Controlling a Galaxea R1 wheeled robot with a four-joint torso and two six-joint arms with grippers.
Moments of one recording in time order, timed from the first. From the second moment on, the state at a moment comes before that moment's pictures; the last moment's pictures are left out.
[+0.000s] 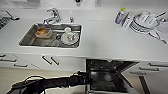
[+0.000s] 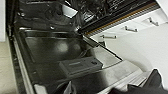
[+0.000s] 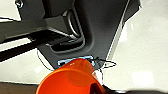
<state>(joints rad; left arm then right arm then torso) 0.46 2.67 -1.43 0.96 0.52 -1.18 -1.42 2.83 -2.56 -0.76 0.29 0.88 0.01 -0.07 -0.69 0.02</state>
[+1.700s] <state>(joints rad) 1.27 2.42 -1.77 1.12 0.14 -0.94 -1.02 2.15 -1.58 -0.63 0.27 0.91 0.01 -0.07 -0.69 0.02</state>
